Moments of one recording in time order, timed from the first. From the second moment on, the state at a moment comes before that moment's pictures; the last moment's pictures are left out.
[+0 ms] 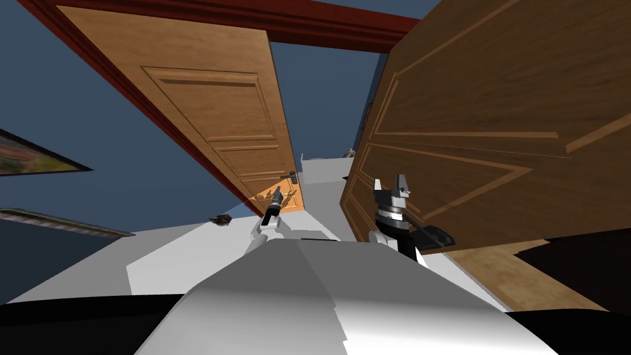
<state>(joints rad) 0.07 0.23 0.11 -1.38 0.10 -0.37 0.08</state>
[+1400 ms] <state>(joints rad) 0.01 0.33 0.18 -1.15 0.16 -0.36 0.16</state>
